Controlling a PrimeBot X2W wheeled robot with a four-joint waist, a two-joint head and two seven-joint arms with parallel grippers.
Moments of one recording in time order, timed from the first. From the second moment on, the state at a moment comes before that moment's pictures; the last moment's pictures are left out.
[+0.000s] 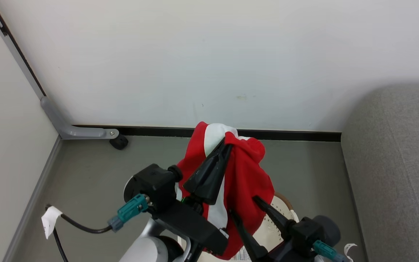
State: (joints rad) left arm -0.27 0.09 -0.55 -0.11 -0.56 -0.01 0.05; right arm -0.17 -0.06 0.63 0.31 0.26 0.05 -0.26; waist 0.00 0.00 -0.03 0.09
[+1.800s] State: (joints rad) left arm -0.04 0.22 -0.63 -0.17 -0.60 -0.03 0.16; right arm -0.13 -0.11 0.39 0.19 0.32 0.03 -0.26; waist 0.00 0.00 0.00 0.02
